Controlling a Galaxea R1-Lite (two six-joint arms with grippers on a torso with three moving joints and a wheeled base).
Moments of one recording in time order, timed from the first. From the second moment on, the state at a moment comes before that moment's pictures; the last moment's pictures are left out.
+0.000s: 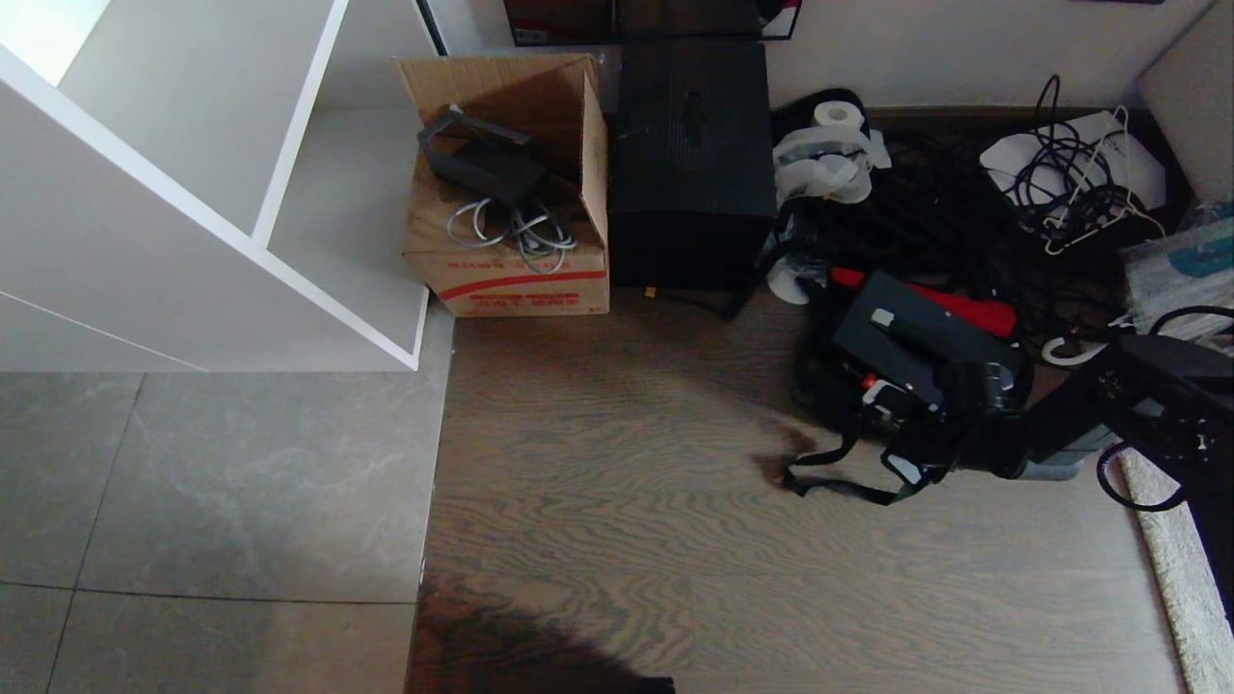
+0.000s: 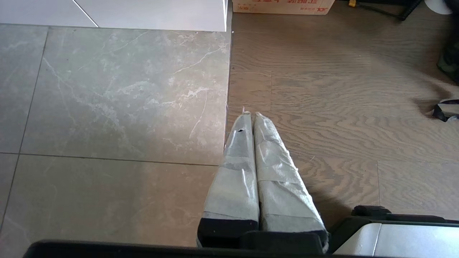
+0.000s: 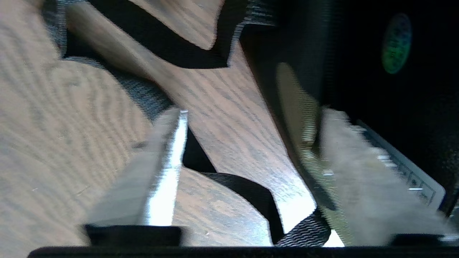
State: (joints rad) left arm 0.00 0.00 0.00 0.00 0.00 0.00; right arm -0.10 2.53 -1.41 -0.46 0.16 -0.85
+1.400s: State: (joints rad) left arm 0.00 0.00 0.00 0.00 0.00 0.00; right arm 0.04 2.29 -1.16 -0.30 0.16 -0.63
